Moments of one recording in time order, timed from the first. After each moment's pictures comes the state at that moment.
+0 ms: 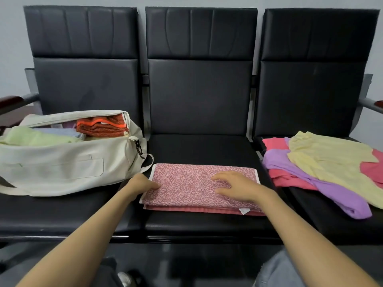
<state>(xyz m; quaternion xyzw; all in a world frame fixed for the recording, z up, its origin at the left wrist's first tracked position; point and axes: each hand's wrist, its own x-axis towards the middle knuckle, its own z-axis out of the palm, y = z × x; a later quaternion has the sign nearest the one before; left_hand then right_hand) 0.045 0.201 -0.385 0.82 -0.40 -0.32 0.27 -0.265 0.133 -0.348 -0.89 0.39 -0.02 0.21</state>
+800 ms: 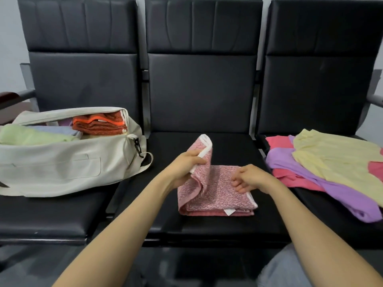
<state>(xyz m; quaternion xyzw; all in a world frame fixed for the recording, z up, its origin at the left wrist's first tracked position) -0.070 0.176 -0.316 0.51 -0.40 -0.60 0.47 -0.273 0.098 -0.345 -0.64 0.58 -0.11 0.48</state>
